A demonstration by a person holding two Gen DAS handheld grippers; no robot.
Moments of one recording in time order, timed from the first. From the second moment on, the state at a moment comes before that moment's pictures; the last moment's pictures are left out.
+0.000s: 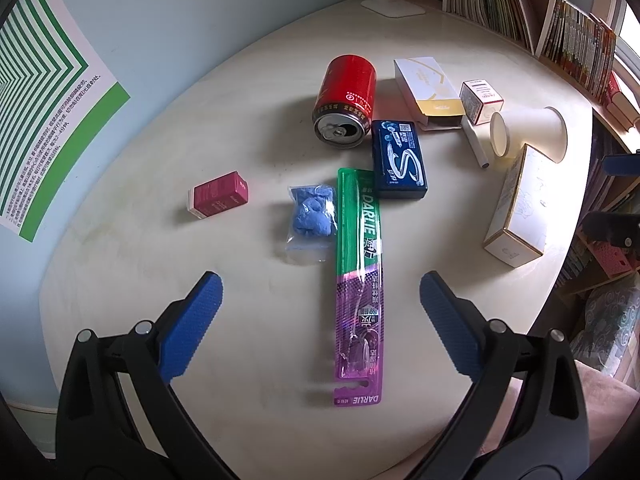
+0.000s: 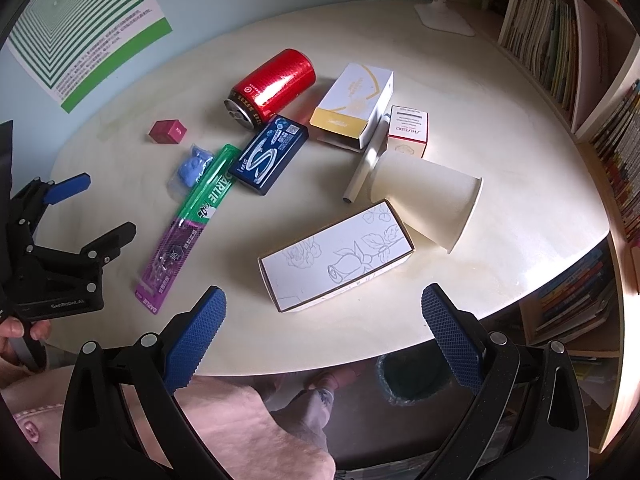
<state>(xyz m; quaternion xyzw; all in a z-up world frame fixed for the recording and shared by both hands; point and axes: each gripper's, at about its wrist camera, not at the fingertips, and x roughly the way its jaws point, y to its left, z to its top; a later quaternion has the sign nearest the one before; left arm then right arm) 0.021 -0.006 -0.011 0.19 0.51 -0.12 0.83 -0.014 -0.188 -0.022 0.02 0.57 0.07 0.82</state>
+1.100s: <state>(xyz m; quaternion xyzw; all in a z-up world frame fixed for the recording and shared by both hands) 0.030 -0.011 -0.040 0.18 0.55 -0.14 0.81 -0.005 -0.186 -0.042 0.05 0.59 0.06 0.80</state>
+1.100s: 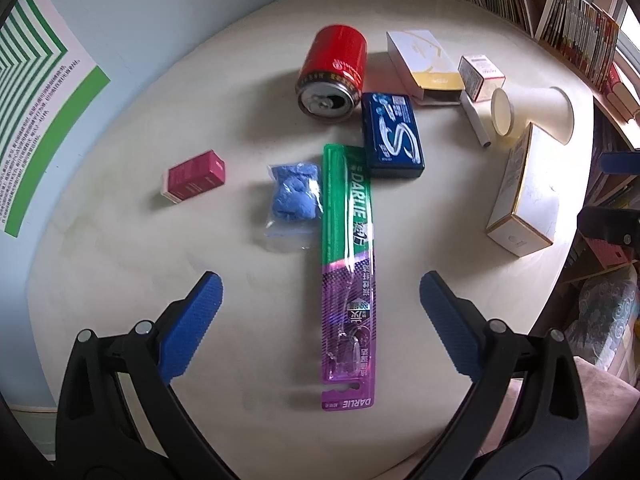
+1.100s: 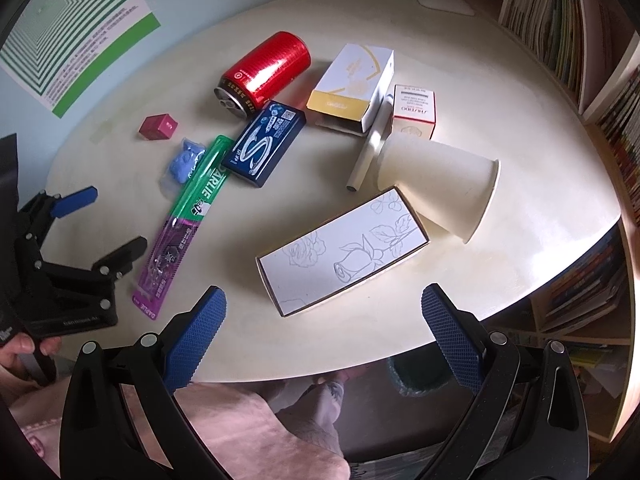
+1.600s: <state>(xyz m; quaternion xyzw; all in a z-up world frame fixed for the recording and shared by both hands) 0.044 -0.016 -0.073 0.18 0.58 -0.15 0.78 0.017 -0.193 -0.069 0.10 0.62 0.03 0.78</state>
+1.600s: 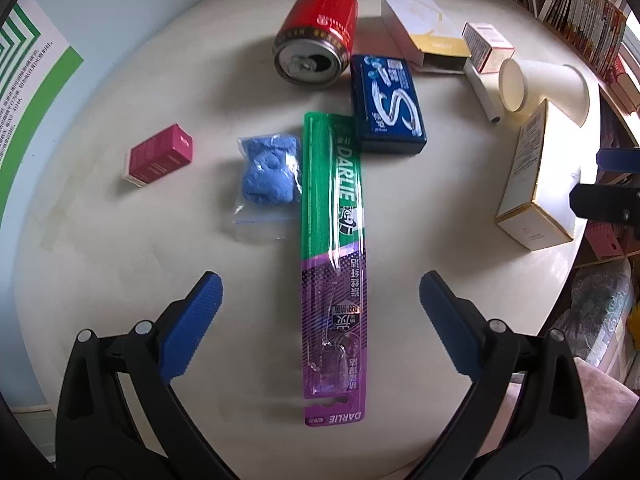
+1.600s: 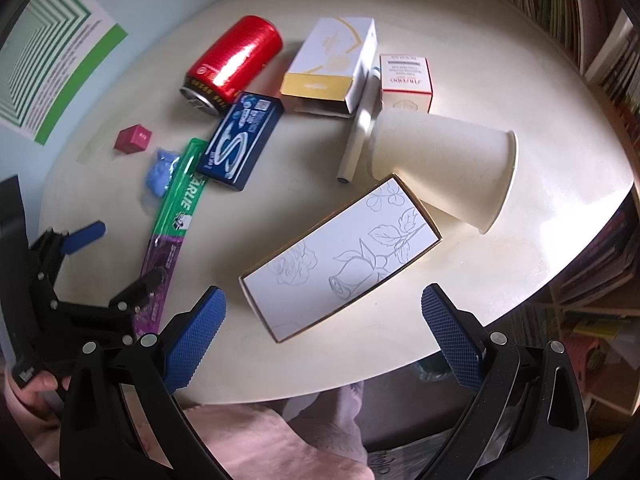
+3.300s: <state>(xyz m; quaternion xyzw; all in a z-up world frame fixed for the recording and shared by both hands) 0.055 -0.013 -0.064 0.16 0.58 -0.21 0.77 -0.005 -0.203 -0.055 0.14 0.62 0.02 0.77</state>
